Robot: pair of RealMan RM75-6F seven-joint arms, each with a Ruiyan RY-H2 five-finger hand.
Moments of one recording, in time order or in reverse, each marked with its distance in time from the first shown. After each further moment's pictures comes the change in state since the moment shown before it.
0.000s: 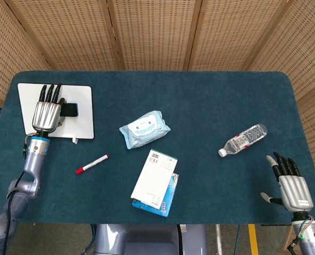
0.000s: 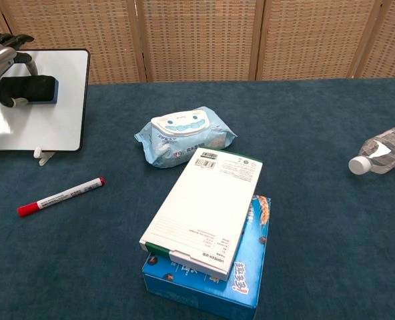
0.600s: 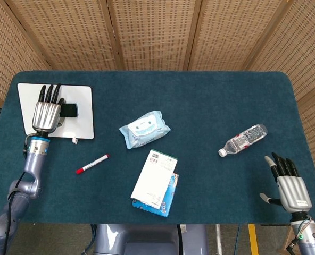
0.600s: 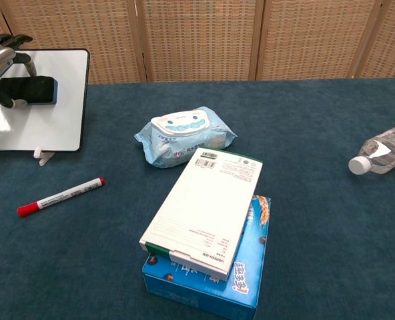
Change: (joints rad) left arm 0.003 -0.004 -0.007 -0.002 -0.005 0.010 0.011; right arm 0.002 -0.006 -0.005 0.001 -0.008 -0.002 -0.010
